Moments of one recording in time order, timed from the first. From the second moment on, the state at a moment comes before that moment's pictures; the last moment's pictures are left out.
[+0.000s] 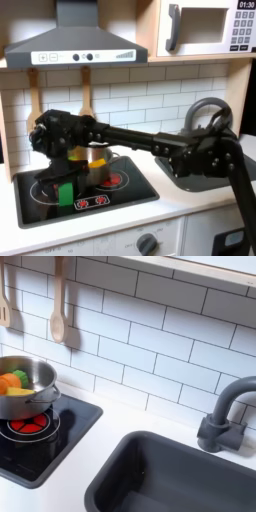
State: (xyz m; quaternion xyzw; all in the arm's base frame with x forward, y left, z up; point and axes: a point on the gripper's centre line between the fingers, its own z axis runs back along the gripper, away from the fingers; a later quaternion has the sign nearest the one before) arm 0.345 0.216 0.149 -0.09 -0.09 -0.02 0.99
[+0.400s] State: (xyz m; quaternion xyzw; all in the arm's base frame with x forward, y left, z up) arm 0.338 0.214 0.153 -0.10 -0.10 -0.02 0.99
